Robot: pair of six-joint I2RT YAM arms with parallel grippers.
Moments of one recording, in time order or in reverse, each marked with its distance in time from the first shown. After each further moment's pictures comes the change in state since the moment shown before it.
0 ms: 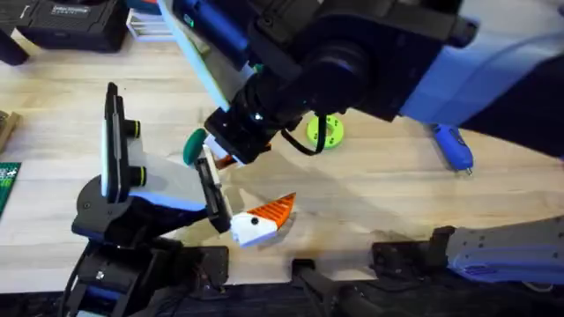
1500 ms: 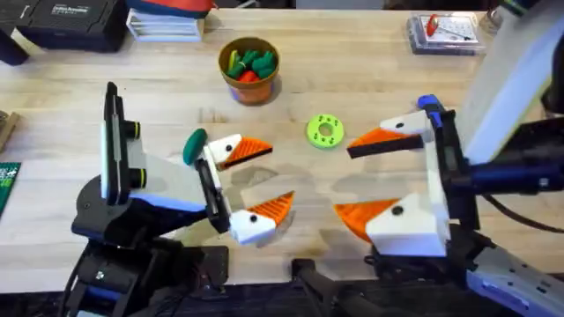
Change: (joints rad) left arm 0.000 0.000 0.000 0.000 0.004 0.015; right arm -0.439 -0.824 -0.492 -0.171 -0.498 -0.258
